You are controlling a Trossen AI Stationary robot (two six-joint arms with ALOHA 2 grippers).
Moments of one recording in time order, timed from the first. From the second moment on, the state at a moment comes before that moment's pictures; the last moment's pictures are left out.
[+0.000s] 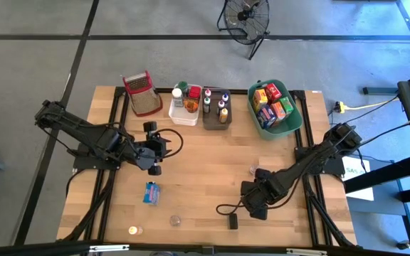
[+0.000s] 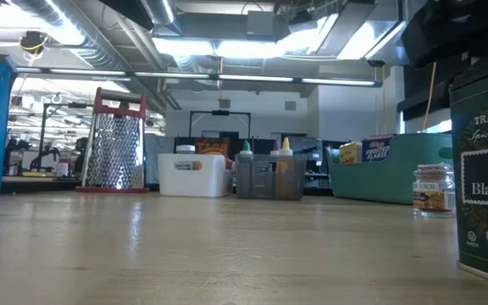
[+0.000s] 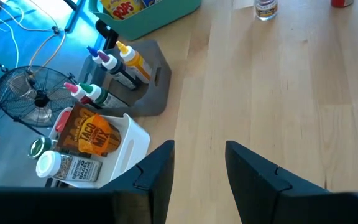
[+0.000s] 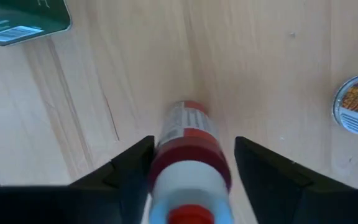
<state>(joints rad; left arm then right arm) -0.39 1.17 1.12 -0.87 -0.66 -0.21 0.62 1.71 1.12 -0.87 0.02 0.81</state>
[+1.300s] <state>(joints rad) -0.57 1.23 1.12 -1.00 -0.74 -0.61 0.03 1.57 1.48 -1.01 0.26 -0.33</state>
